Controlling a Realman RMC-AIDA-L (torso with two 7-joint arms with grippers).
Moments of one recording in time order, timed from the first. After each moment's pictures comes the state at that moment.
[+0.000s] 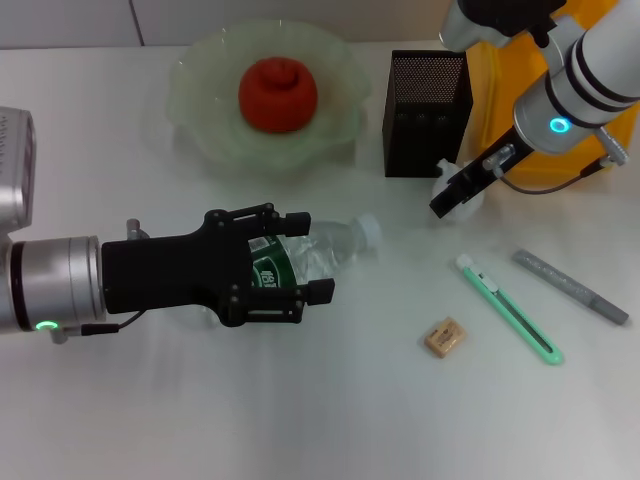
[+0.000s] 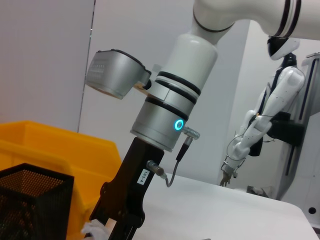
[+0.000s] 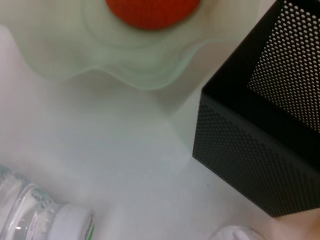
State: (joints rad) left arm -0.44 -2.02 1.22 0.55 1.51 1.55 -1.17; right arm 0.95 2.09 -1.22 -0.73 -2.73 -1.21 2.59
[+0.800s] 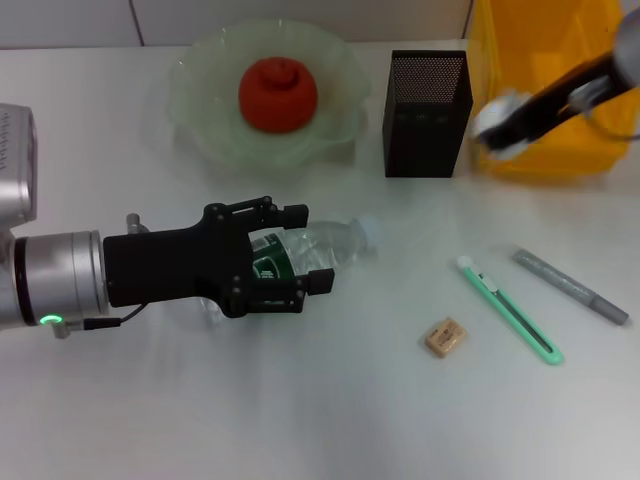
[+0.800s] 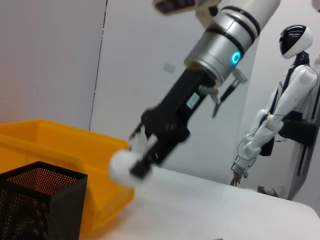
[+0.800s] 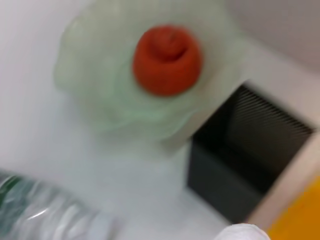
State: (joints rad) left arm -0.45 -2.03 1.21 0.55 1.51 1.52 -1.17; right arm 0.70 2.08 -1.19 -1.42 -2.66 -1.55 2.60
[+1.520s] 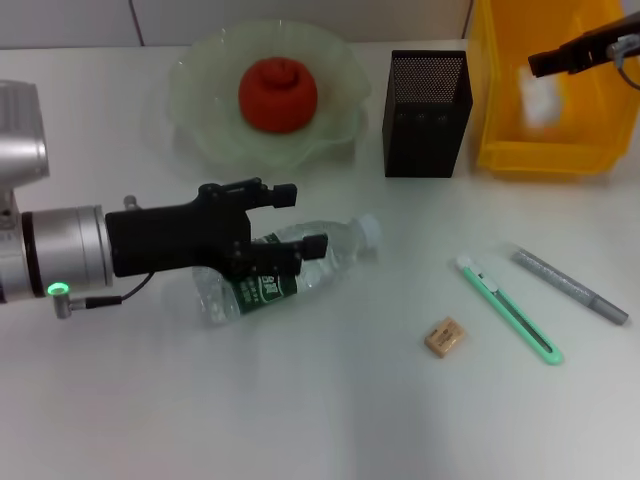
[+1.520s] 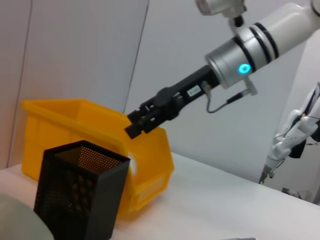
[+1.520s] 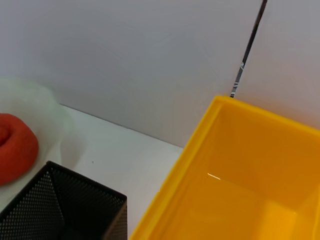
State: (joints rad) left arm -0.47 -2.02 1.22 0.55 1.50 1.42 -1.30; right arm 0.65 2.08 -1.12 -1.25 -2.73 -1.09 2.59
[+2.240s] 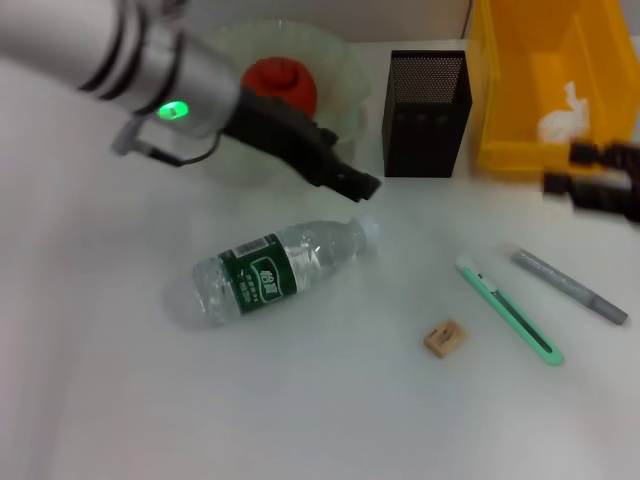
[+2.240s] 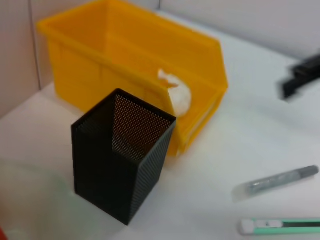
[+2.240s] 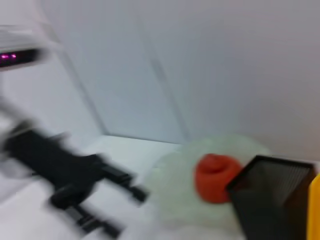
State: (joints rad) left arm -0.76 -2.07 1.36 1.15 2.26 1.36 -2.34; right arm 0.24 2.08 -0.79 -1.08 -1.80 -1.58 1.75
